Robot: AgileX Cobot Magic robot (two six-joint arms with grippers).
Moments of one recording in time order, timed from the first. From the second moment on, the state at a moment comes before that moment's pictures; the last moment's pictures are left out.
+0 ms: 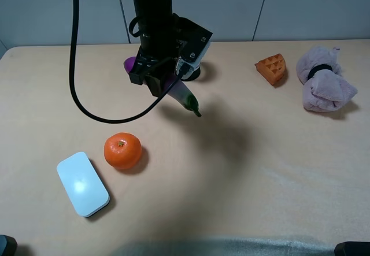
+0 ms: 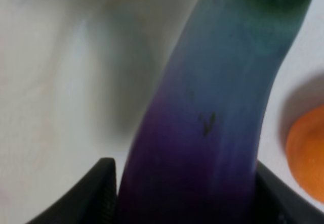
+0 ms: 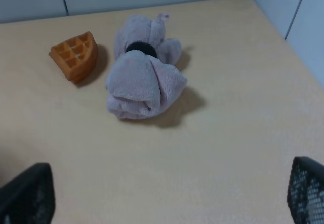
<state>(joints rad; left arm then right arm) -0.66 2.14 -1.75 -0.06 1.16 1.29 -0.03 -0.01 -0.50 -0.13 1.02 0.11</state>
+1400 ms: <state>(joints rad) -0.79 1.95 -1.45 -0.09 1.15 1.24 -0.03 -0.01 -0.50 -0.13 1.03 0.11</state>
